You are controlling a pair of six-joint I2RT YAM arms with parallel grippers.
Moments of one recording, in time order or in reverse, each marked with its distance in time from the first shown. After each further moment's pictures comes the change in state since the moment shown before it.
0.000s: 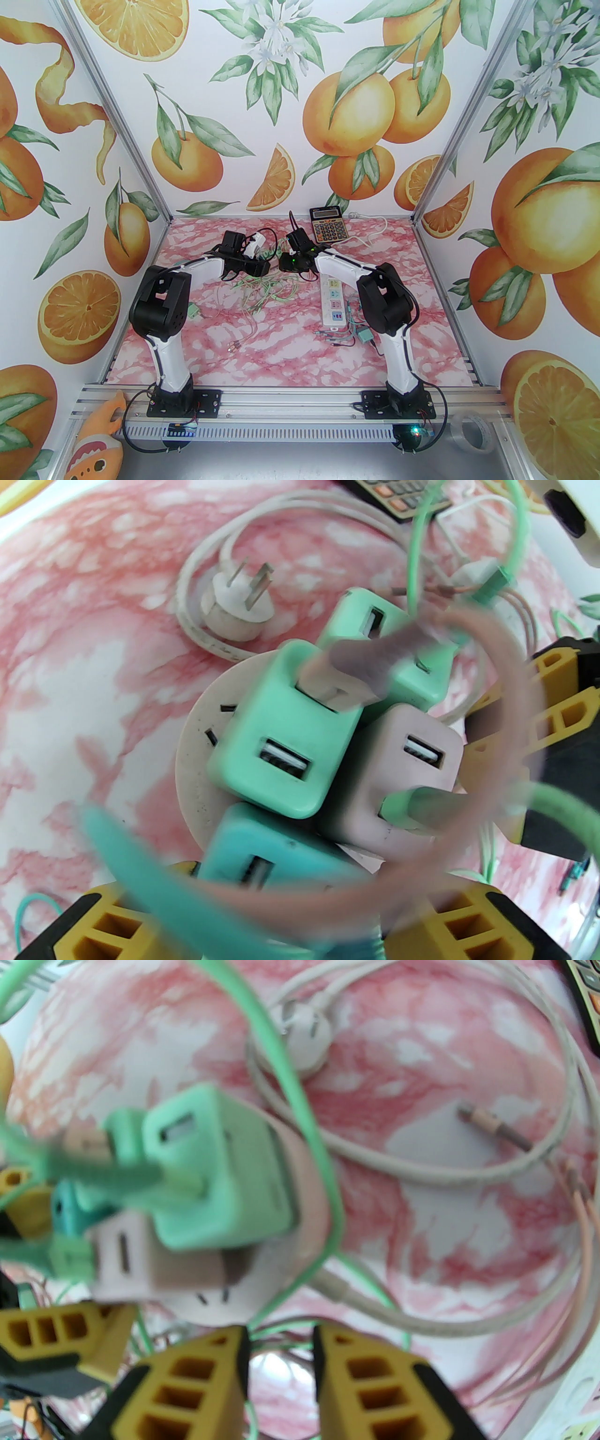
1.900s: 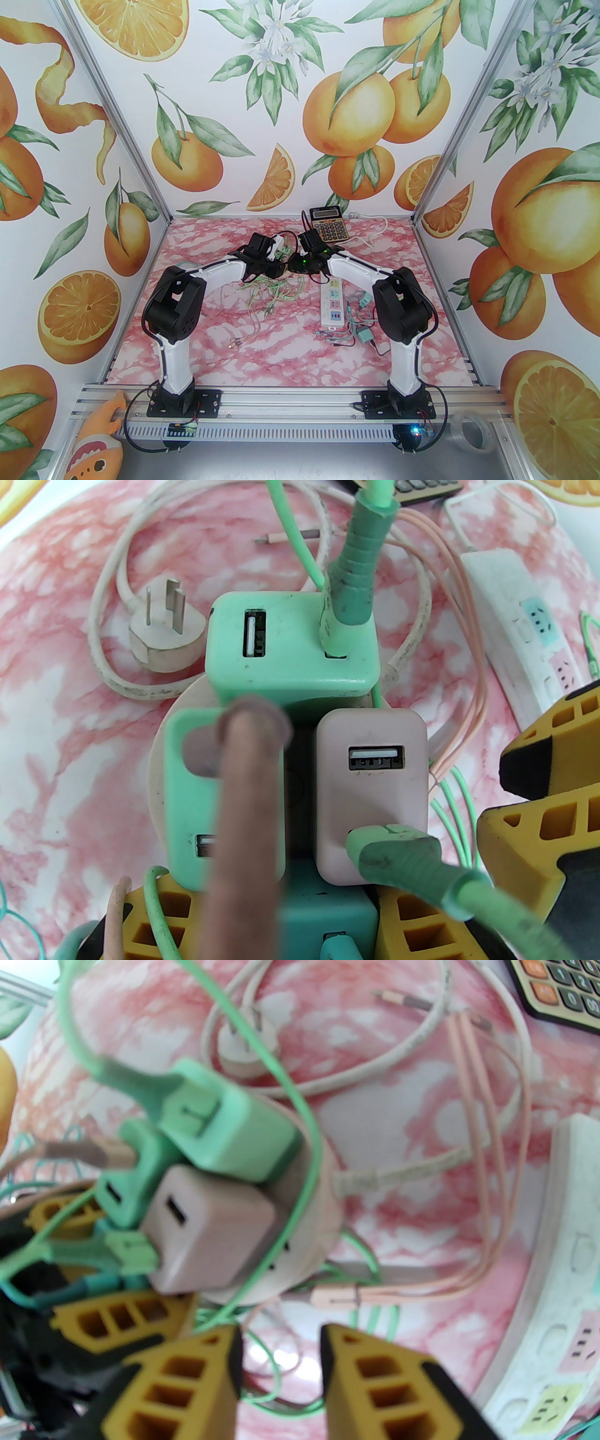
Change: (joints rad) left arm -0.199 0.034 0.092 -0.071 -0.282 -0.135; right arm -0.047 -0.140 -0.152 0.032 -0.029 0.031
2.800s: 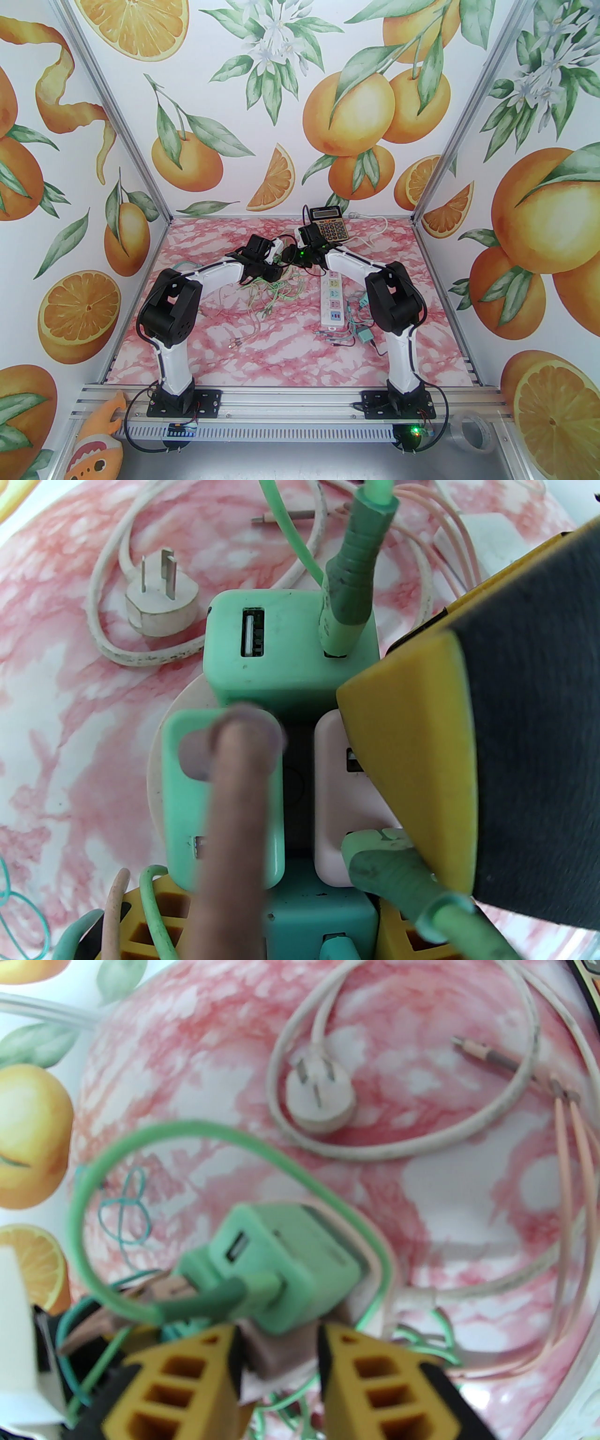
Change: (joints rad) left arm -0.002 -0.043 -0.035 -0.054 -0.003 0.047; right arm -0.029 0.107 0.102 0.082 -0.150 0.080
